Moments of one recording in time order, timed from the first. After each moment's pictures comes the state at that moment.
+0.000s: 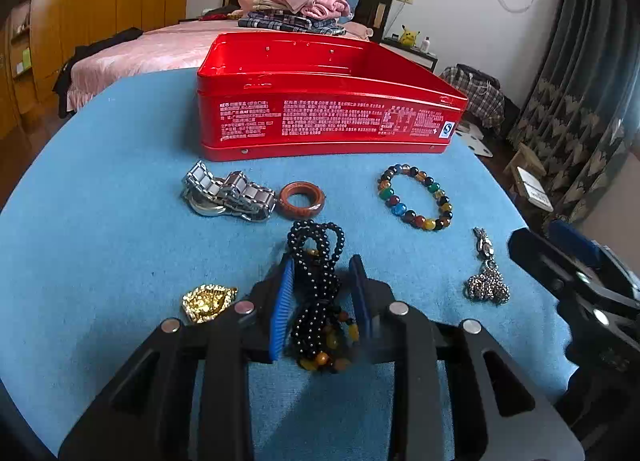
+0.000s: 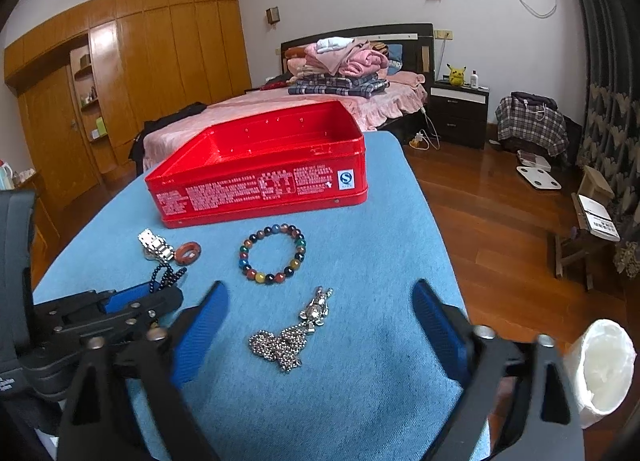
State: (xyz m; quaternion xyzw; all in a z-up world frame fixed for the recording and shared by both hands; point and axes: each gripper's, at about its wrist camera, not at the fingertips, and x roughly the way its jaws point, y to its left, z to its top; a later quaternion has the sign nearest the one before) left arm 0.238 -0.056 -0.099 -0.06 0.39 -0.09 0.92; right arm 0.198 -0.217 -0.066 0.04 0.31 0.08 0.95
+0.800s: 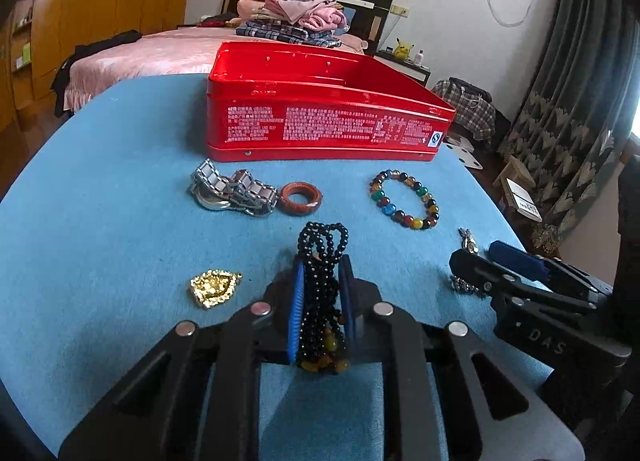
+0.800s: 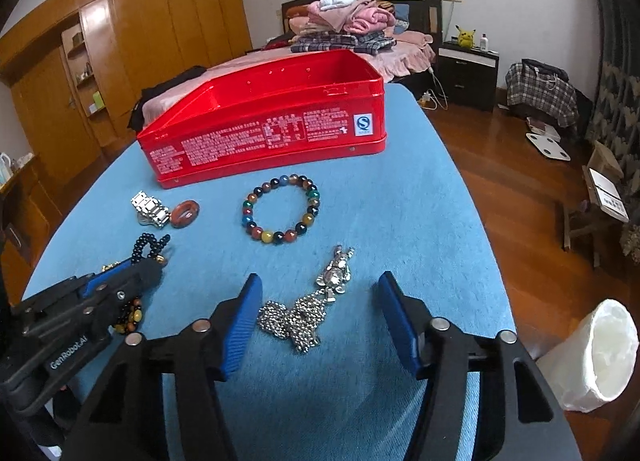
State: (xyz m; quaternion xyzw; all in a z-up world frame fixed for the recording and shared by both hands) left arm 0.224 -0.046 -0.096 -0.07 0.37 -0.10 0.92; right arm 0.213 -0.203 -0.084 0.04 0.37 0.10 0.92
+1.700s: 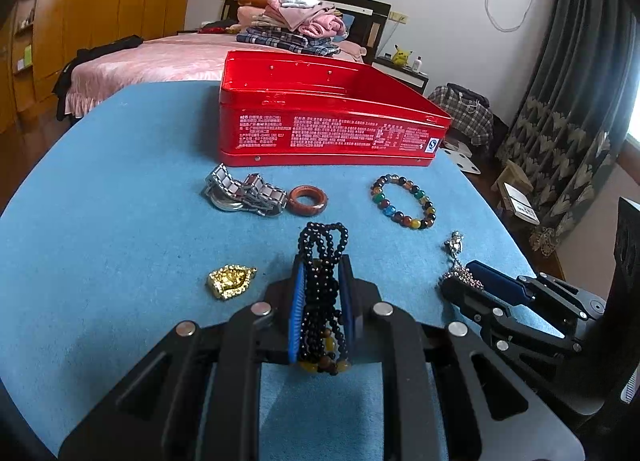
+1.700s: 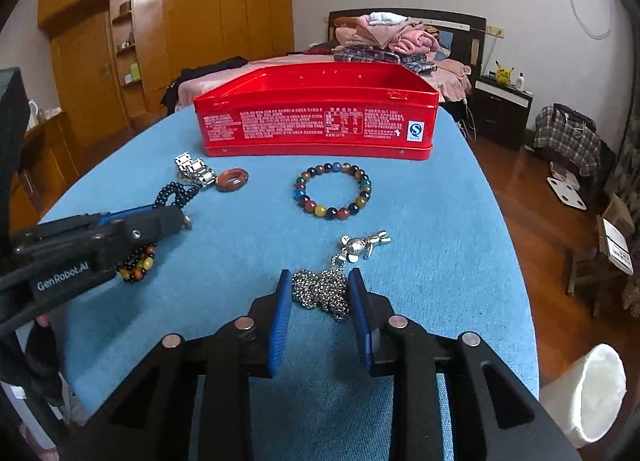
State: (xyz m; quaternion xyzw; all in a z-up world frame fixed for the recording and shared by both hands) left arm 0.211 -0.040 -0.094 -0.07 0.36 -0.10 0.93; right arm 0.186 -0.183 -0.092 -0.03 0.34 0.14 0.93
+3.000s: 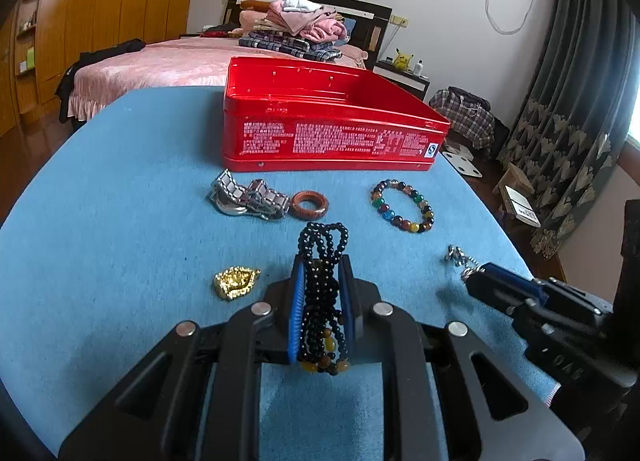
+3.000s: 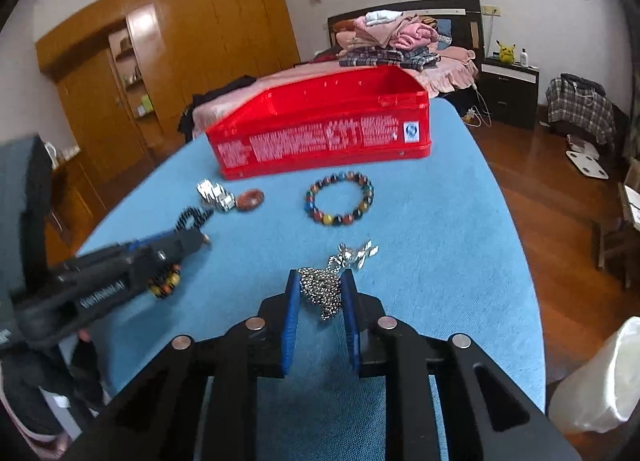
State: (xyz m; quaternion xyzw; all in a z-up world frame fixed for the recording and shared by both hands) left arm 0.209 -0.037 -0.087 -0.07 0.35 -0.10 0.93; right arm 0.179 -0.207 -0.074 0.06 0.33 0.18 0.92
